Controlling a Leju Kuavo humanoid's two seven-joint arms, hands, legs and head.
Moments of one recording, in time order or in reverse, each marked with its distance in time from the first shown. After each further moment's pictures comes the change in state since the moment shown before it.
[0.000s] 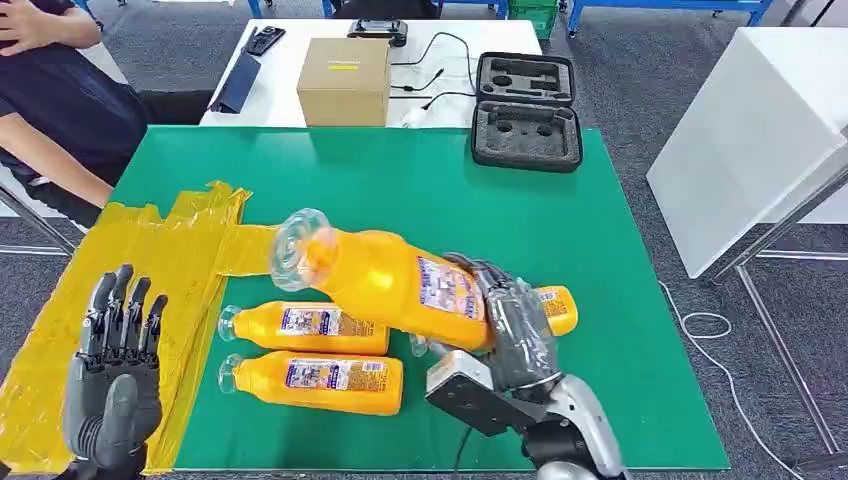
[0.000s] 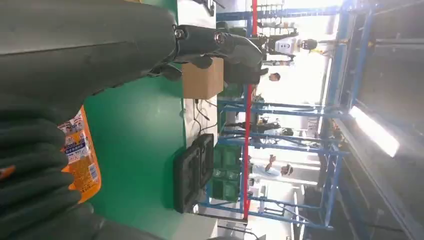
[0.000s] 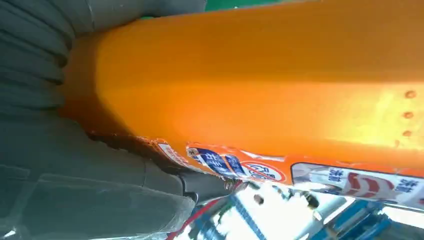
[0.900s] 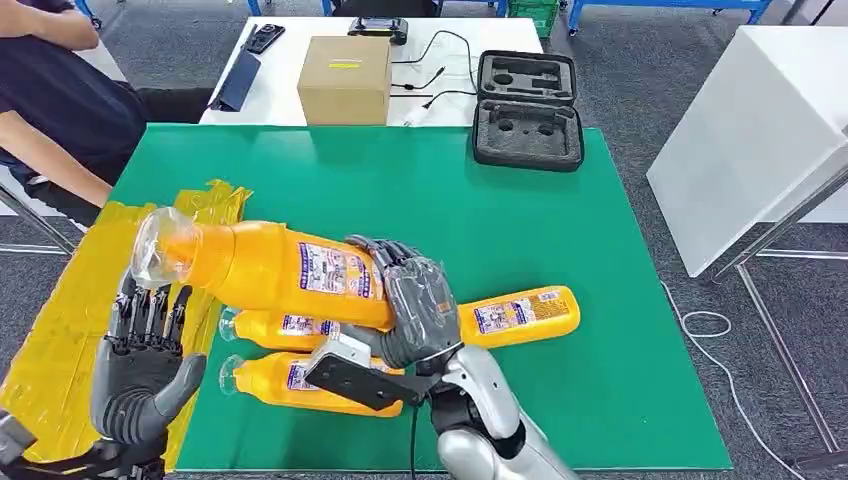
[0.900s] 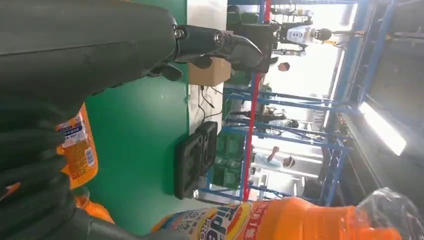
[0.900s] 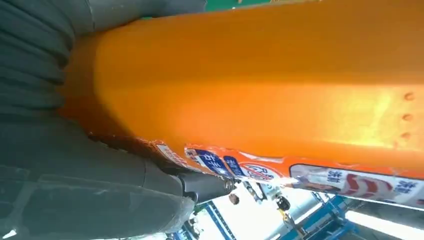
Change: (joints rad) left arm -0.048 0.026 -0.074 0.038 0.060 0.071 0.044; right arm -0.214 0.180 0.179 0.292 0.125 -0.092 0.040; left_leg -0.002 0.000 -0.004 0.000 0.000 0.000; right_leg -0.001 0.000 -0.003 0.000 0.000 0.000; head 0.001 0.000
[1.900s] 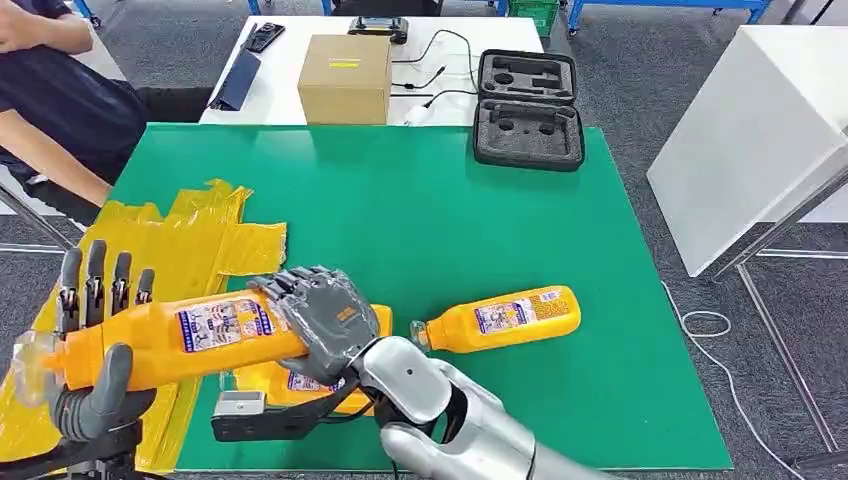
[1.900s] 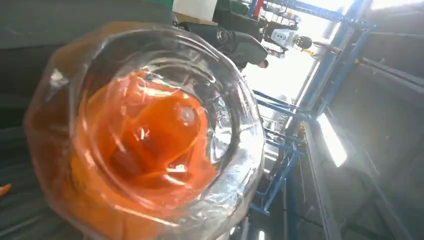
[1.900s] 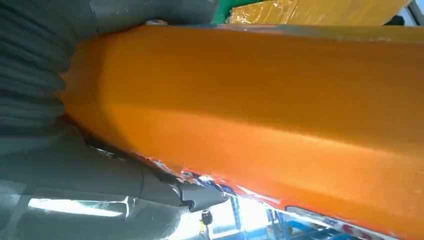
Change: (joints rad) left arm -0.024 0.022 0.002 -0.067 0.247 0.066 0.042; right arm -0.242 0.055 0.266 0.219 0.114 0.246 0.025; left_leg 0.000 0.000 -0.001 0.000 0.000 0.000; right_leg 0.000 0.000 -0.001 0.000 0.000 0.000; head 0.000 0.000
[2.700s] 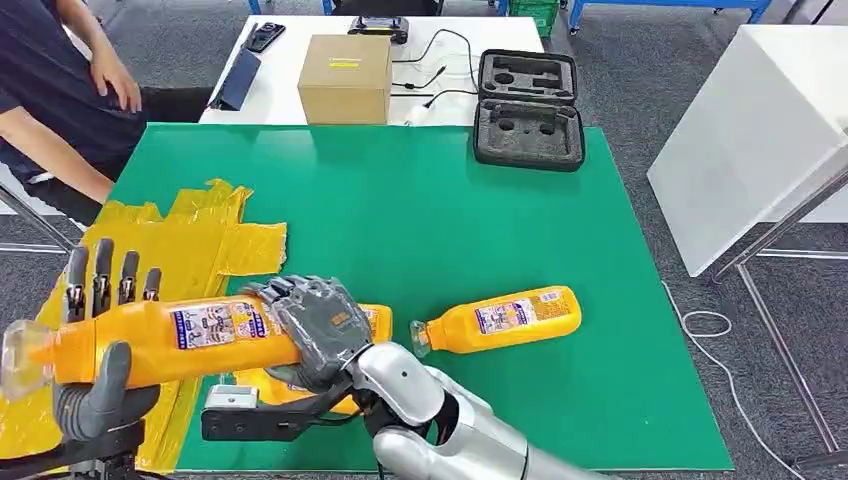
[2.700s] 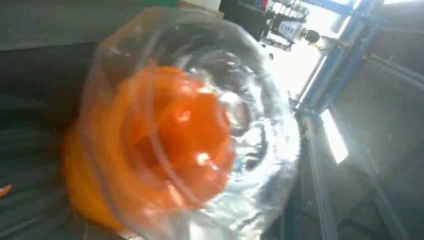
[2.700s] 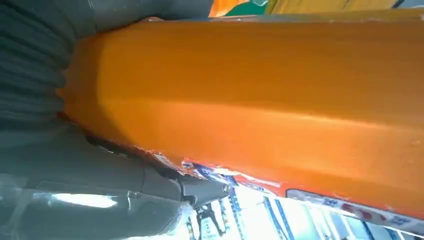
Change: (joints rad) left arm -0.004 0.027 -0.039 -0.019 0.050 0.055 0.002; right arm 0.010 0.017 0.013 0.011 -0.158 -0.079 0.042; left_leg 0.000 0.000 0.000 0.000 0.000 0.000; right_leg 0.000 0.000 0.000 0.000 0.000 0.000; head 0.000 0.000
